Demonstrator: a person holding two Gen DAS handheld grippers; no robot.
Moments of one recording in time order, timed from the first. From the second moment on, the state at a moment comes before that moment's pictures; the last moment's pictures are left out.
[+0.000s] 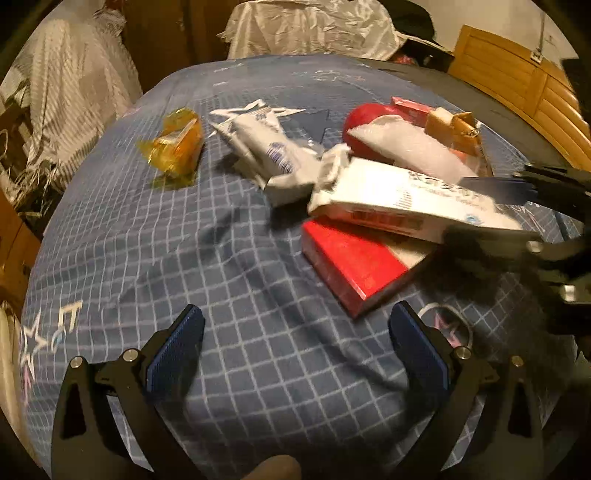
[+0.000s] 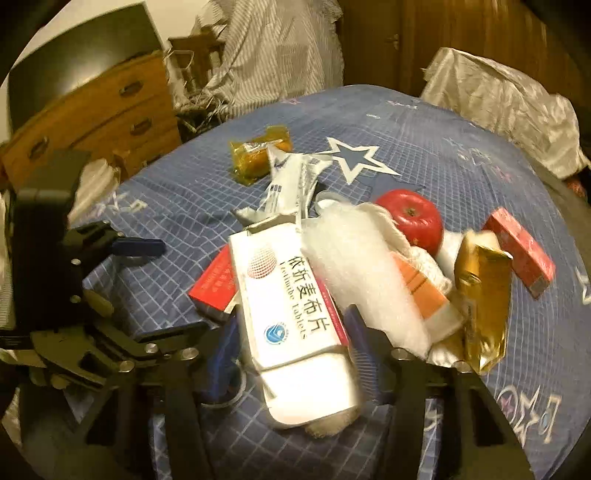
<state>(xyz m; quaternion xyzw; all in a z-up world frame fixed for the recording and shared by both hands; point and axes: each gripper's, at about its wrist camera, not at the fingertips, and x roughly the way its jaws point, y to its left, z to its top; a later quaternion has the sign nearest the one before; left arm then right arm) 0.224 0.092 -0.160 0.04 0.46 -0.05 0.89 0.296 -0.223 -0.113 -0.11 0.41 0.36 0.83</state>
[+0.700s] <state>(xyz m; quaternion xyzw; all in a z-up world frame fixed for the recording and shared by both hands) 0.209 0.024 -0.159 0.13 0.47 -0.22 0.85 0.209 -0.368 -0.121 -0.05 0.45 0.30 0.84</state>
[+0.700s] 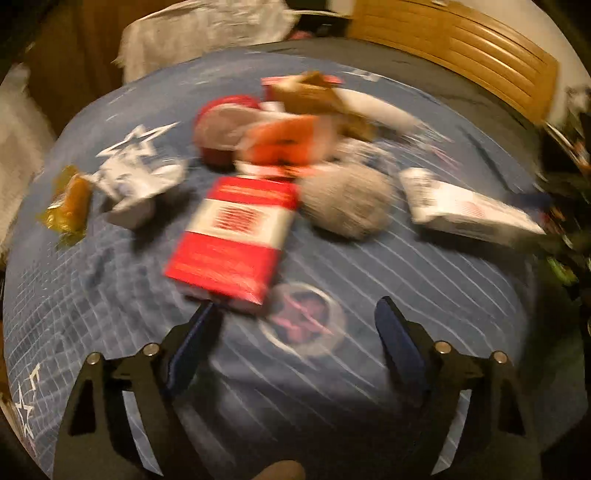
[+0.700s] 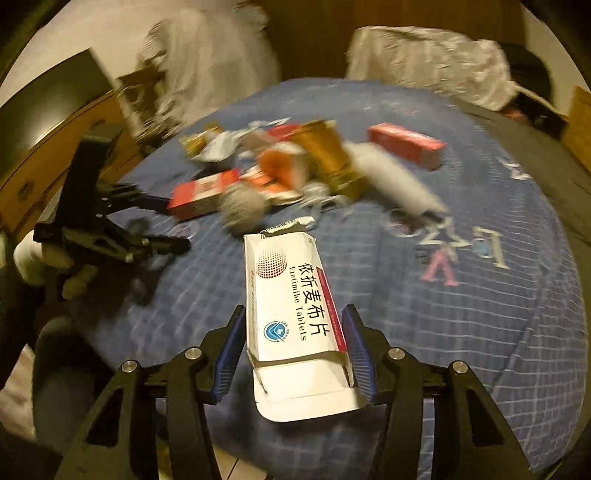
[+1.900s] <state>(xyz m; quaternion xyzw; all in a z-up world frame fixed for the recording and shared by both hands) 0.223 0.049 -0.144 0.05 0.45 -0.07 0.89 0.216 -0.339 -0.131 -0.06 0.42 0.25 0.87</state>
